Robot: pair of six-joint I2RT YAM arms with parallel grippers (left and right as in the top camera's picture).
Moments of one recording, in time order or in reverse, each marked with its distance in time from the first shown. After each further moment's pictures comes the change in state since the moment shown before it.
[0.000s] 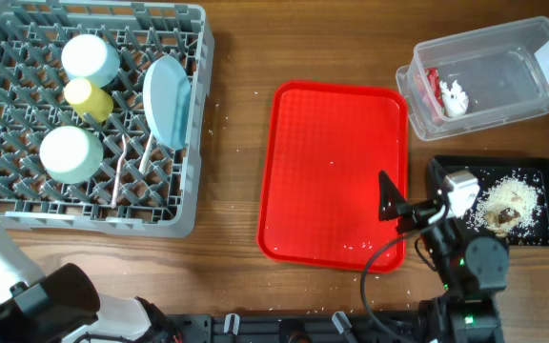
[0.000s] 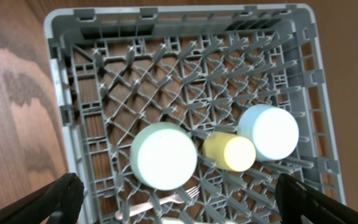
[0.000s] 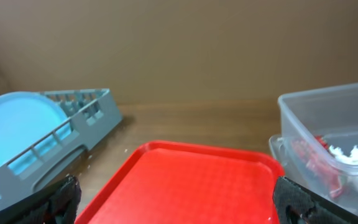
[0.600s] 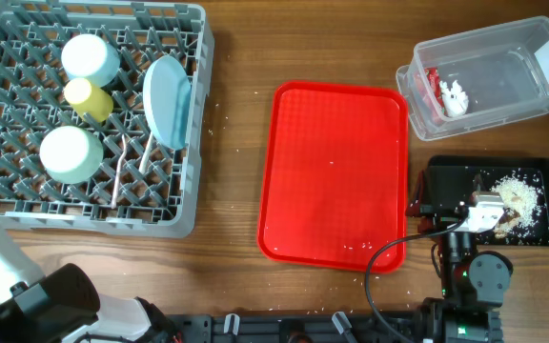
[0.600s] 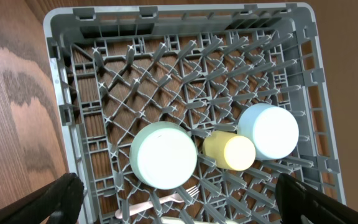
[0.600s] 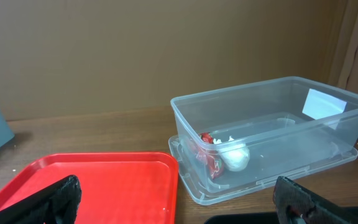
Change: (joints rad) left arm 0.000 0.000 0.000 -0.002 0.000 0.000; right arm -0.180 -0.213 -0.102 -0.084 0.181 -0.109
